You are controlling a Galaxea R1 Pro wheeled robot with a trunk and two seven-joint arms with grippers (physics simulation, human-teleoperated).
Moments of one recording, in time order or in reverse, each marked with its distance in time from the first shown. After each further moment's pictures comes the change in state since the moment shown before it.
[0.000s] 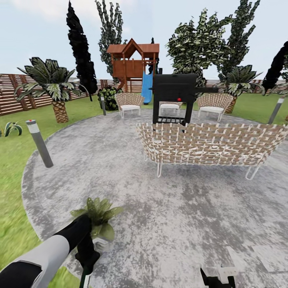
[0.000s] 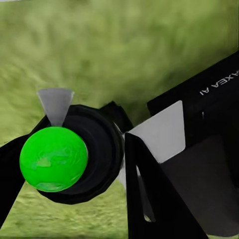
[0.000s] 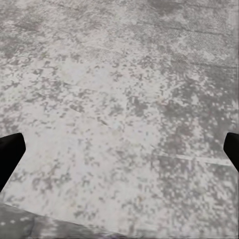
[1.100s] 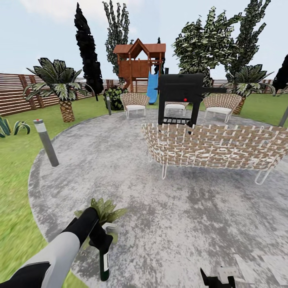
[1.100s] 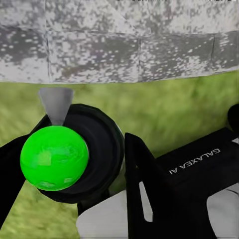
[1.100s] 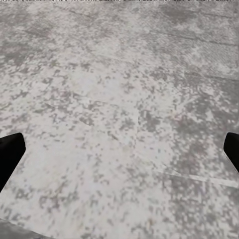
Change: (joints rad) left arm -0.002 -0.108 0.346 -0.087 0.073 0.005 0.318; right arm 0.000 0.000 0.000 0.000 0.000 0.000 0.000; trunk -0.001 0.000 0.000
